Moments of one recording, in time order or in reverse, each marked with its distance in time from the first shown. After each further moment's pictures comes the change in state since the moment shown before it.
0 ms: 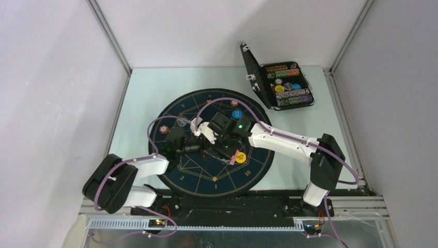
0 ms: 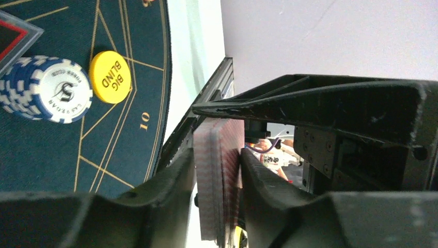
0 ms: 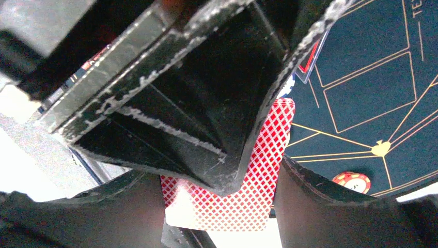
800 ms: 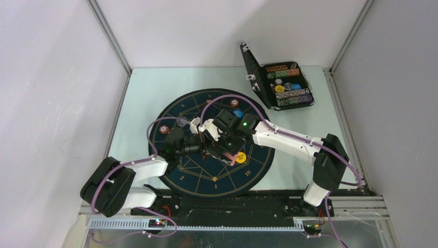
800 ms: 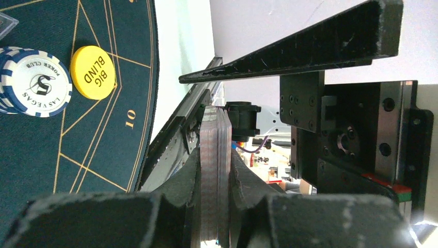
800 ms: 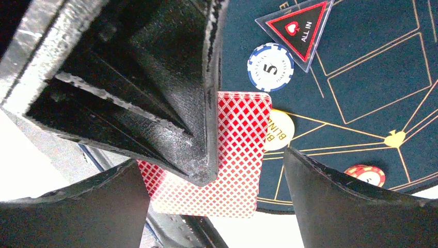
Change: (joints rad) left arm -0.019 -0.031 -0.014 0.039 -0.005 -0.070; right arm -0.043 -0.028 -0.026 0.003 -0.039 0.038
